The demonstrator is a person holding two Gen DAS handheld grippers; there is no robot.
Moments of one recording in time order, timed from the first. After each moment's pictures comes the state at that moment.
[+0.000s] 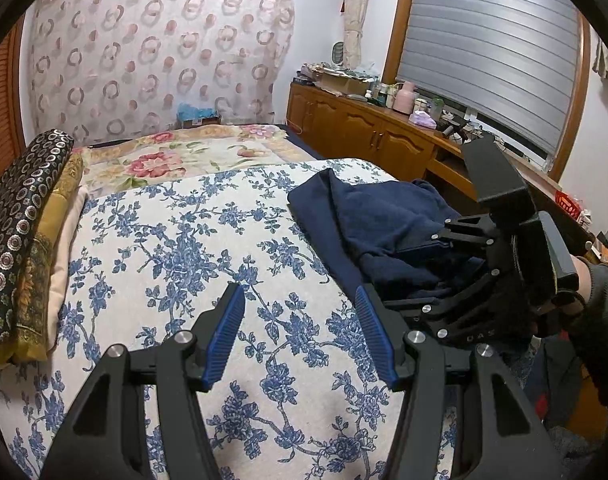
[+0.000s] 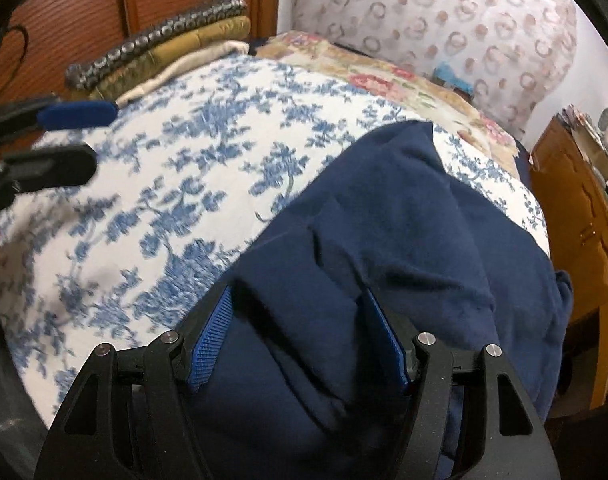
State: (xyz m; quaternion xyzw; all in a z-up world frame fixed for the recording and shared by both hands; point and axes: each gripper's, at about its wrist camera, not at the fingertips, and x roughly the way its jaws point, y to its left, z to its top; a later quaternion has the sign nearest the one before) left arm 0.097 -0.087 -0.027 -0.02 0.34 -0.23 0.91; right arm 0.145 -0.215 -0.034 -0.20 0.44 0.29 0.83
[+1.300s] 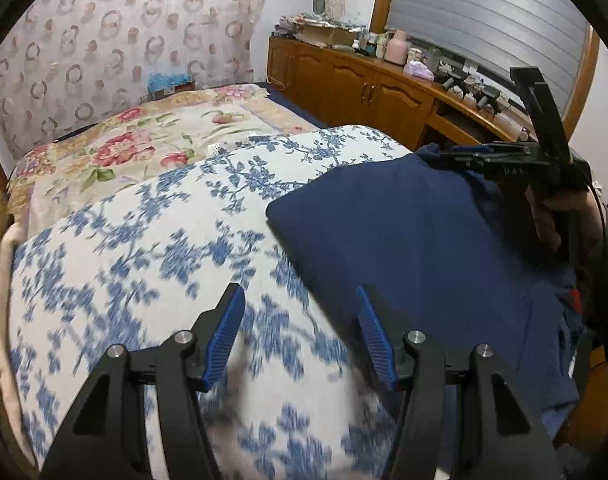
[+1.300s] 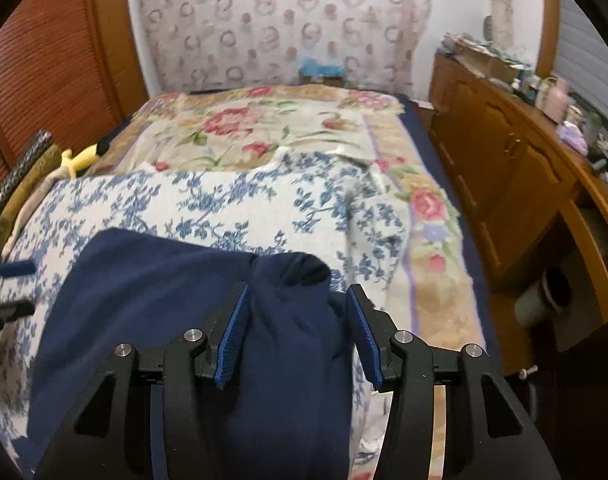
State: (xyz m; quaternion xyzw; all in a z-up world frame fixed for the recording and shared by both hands) left arm 0.220 -0.154 -0.053 0.04 0.41 -0.25 0.87; right arm 0.269 -0.393 -0.004 -0.05 0.43 0.13 0.89
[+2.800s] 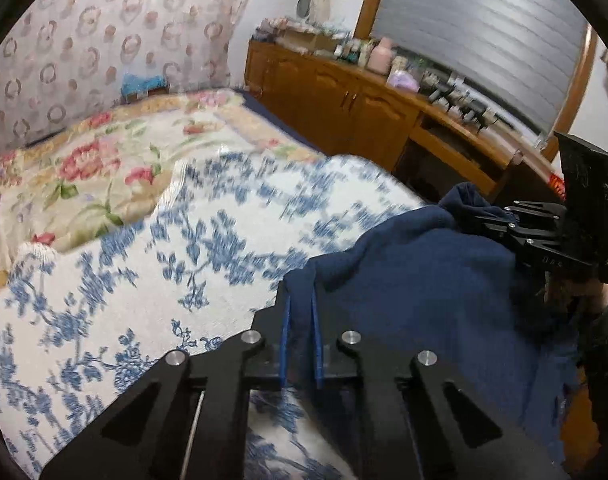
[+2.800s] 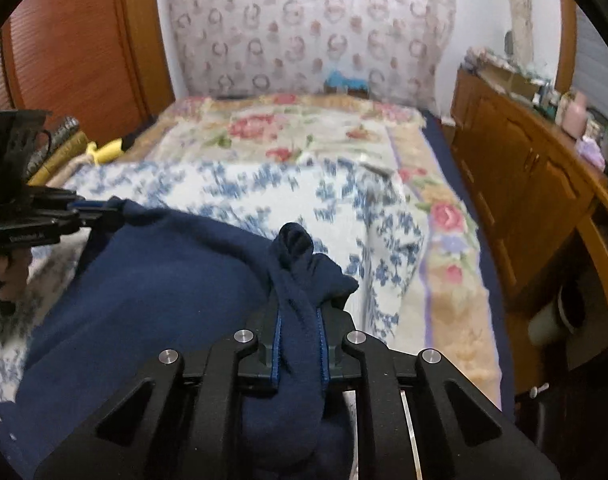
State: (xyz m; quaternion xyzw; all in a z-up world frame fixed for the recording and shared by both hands) left arm 0.277 -0.181 -0.039 0.00 0.40 -0.30 0.87; right arm 0.240 -0.400 -0.003 -0.05 0.39 0.17 0.90
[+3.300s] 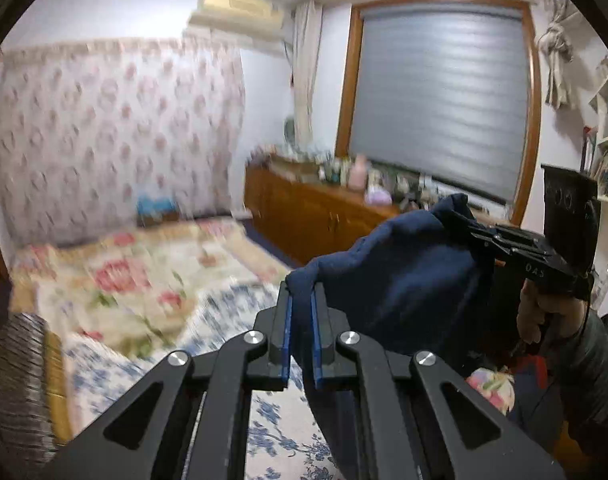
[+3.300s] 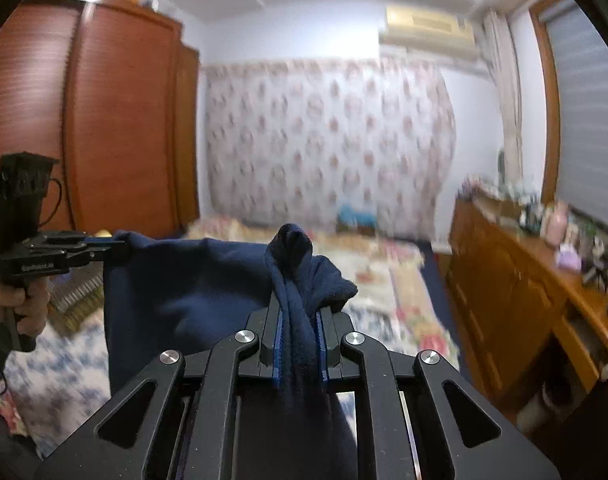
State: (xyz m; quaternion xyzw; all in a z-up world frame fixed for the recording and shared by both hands) left arm 0.141 -0.102 0.149 -0.02 0.18 -0.30 0.94; right arm 0.128 -0.364 0.178 -0.05 0.16 0.20 0.97
